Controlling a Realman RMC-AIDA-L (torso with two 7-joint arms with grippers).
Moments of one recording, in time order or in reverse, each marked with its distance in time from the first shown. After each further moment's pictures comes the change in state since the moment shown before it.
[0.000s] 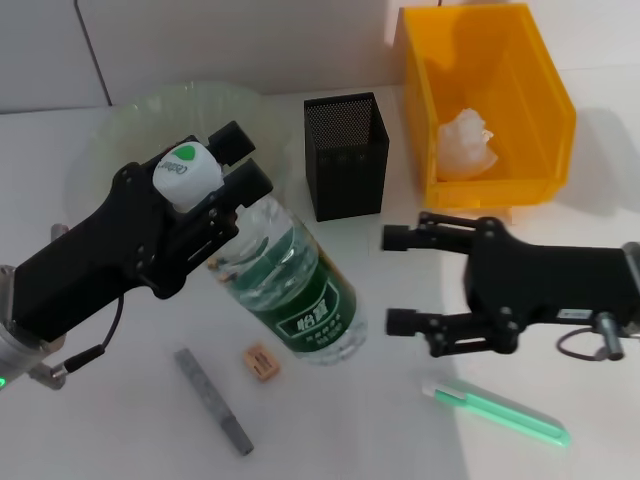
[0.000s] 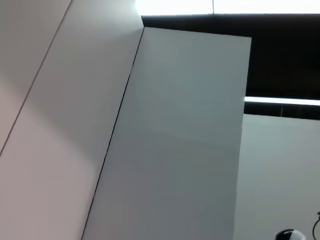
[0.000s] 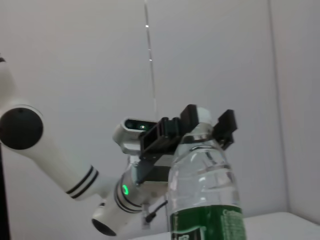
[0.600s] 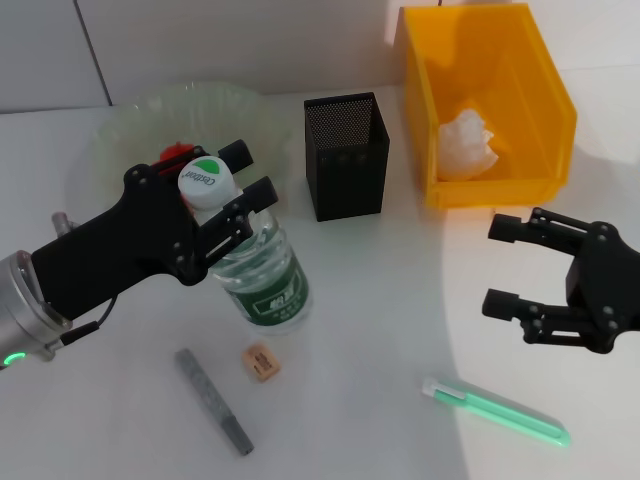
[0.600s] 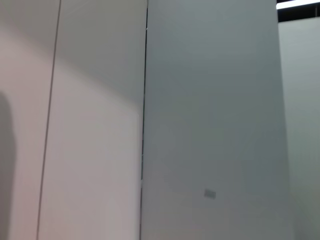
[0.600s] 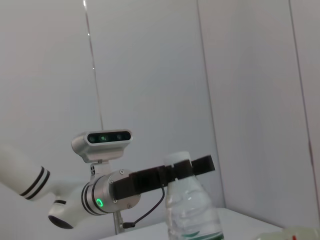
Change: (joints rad) left arm 0.032 0.007 0.003 0.124 0.079 -0.239 0.133; right arm -0.146 -0.029 0.150 -0.066 -0.010 -0.049 0.017
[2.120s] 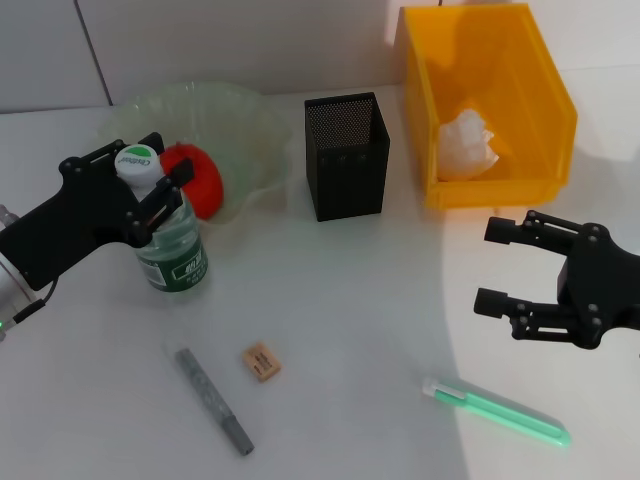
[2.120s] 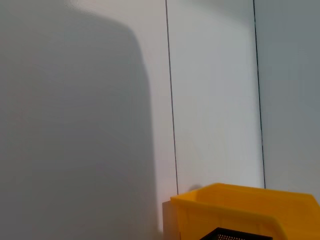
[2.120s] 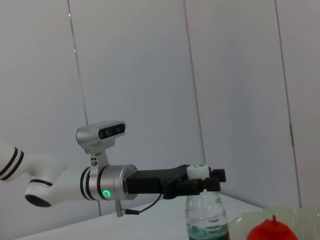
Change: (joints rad) left arm 0.051 0.000 -0.074 0.076 0.009 -0.339 0.088; right arm 0.006 0.004 0.006 -0.009 -0.035 0.056 -0.007
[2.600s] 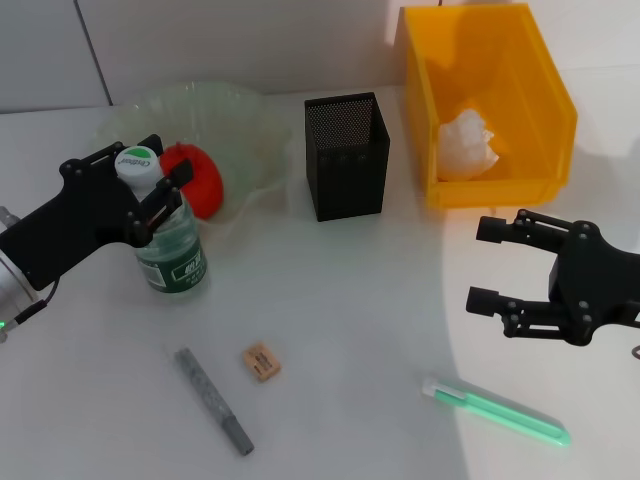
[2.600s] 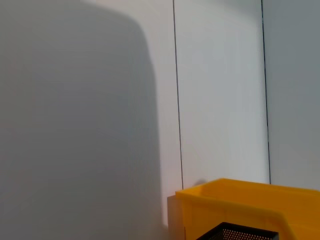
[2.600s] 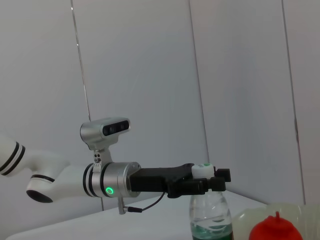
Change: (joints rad) left arm -0.003 -0.004 -0.003 -0.008 0.000 -0.025 0.000; right arm 0.019 0.001 0.000 0.005 -0.018 0.013 0.000
